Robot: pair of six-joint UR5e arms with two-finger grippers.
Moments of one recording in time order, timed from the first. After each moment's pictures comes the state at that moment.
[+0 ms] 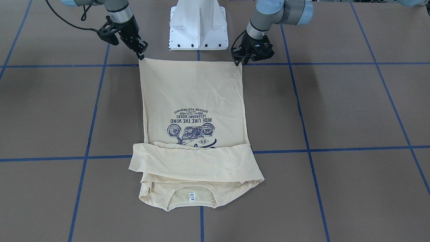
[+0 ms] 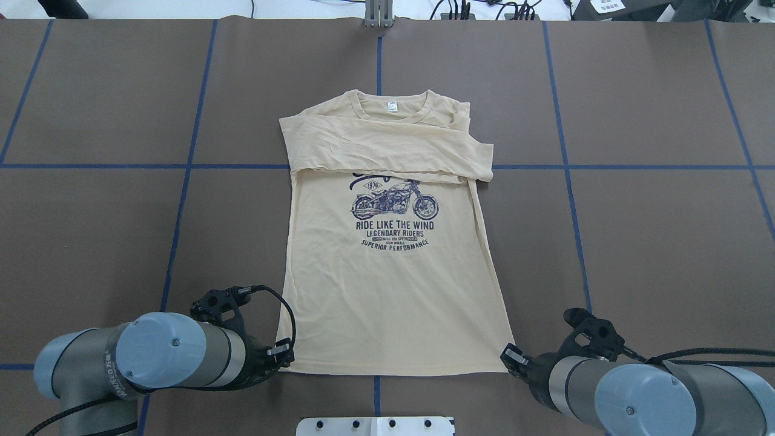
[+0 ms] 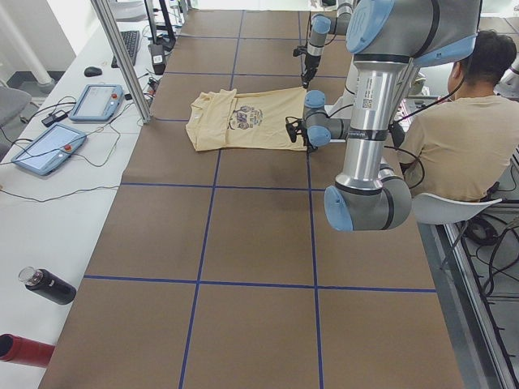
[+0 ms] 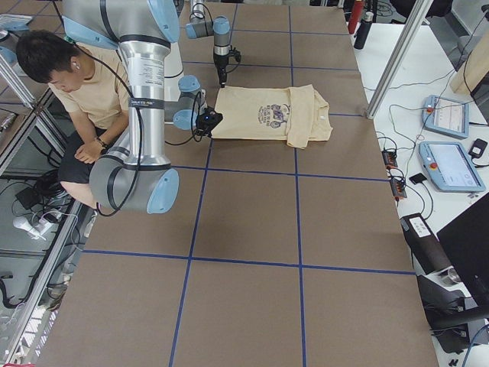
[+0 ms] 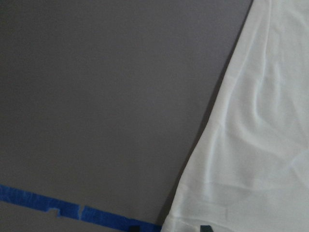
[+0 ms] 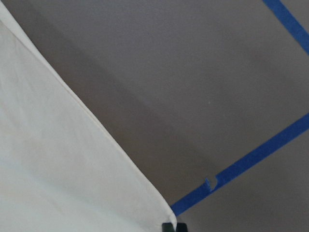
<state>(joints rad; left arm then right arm) -0.21 -1.79 -1.95 -1.93 -1.75 -1.79 0.08 -1.58 2.16 -1.25 1.50 2.16</state>
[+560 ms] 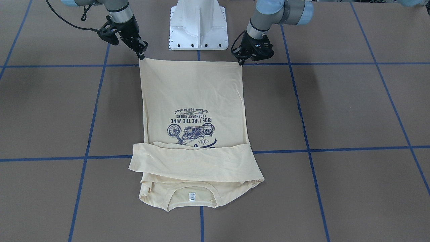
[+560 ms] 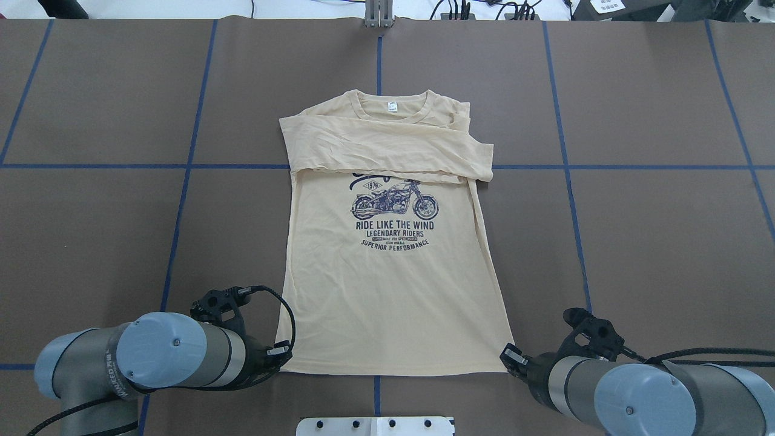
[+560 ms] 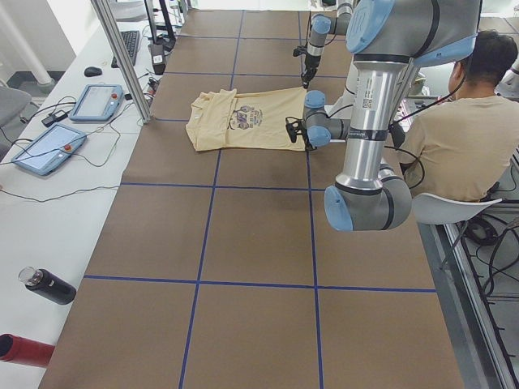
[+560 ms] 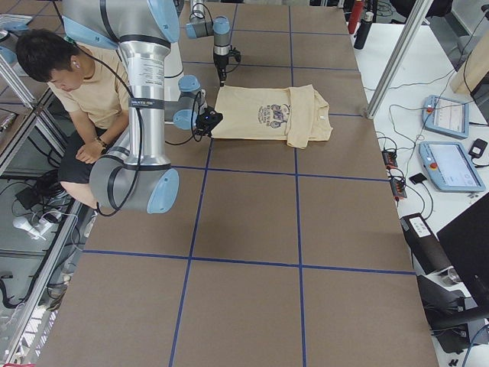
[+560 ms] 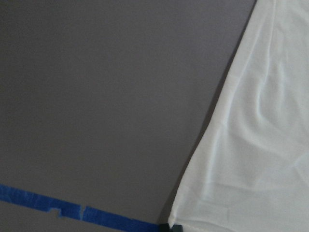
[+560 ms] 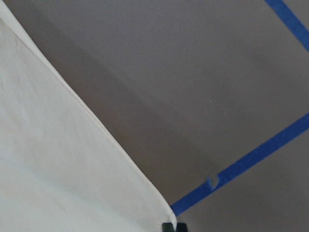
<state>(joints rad) -0.21 -1.79 -1.96 -1.91 -1.76 -1.79 0.08 -1.58 2.16 -1.25 1.50 2.16</state>
